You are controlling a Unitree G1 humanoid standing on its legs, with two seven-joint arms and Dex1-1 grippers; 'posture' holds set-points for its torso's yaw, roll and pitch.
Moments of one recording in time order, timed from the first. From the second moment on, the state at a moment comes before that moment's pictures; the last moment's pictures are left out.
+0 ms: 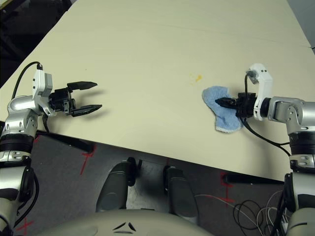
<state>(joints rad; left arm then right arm) -0.58 0.65 0.10 0.61 -0.38 -0.17 -1.47 -0.56 -0.88 -0.10 0.43 0.53 0.94 0.99</state>
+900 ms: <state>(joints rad) -0.63 0.64 0.09 0.64 -0.37 -0.18 -1.48 -1.08 -0.40 -0.26 1.06 0.37 0.45 0.52</state>
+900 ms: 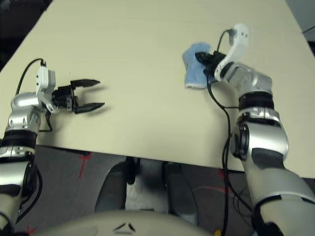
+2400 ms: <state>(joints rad) -0.62 0.64 0.09 0.64 -0.37 -0.18 -1.48 -1.02 -0.53 -0.21 1.00 0.25 0.54 0.59</state>
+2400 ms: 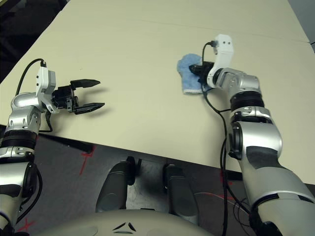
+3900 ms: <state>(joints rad) -0.67 0.61 0.09 0.72 -0.35 -0.22 -1.49 -0.84 -0.93 -0.31 1.00 0.27 0.60 0.67</state>
